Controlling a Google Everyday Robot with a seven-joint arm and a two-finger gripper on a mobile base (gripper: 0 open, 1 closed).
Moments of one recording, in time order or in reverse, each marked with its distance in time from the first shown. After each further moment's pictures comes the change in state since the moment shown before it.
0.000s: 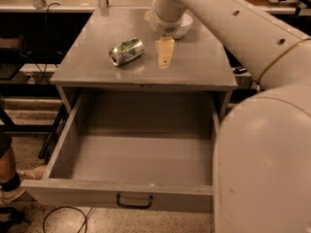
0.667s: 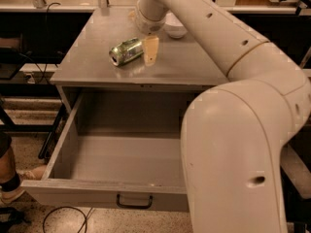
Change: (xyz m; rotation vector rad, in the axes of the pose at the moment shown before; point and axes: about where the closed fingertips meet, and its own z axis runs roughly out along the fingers) arm -0.040 -0.032 0.039 -0.002 -0.084 -0.083
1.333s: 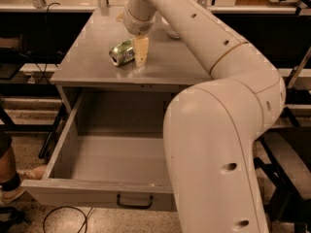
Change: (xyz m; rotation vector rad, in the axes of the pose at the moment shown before) arm -0.025 -0.010 0.018 -0.029 -0.046 -0.051
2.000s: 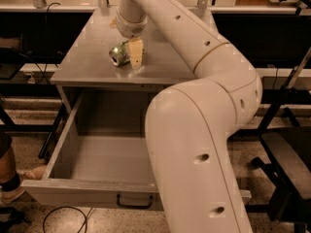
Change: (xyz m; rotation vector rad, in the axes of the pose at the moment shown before) arm -0.017 0.003 0.022 -0.083 0.002 -0.043
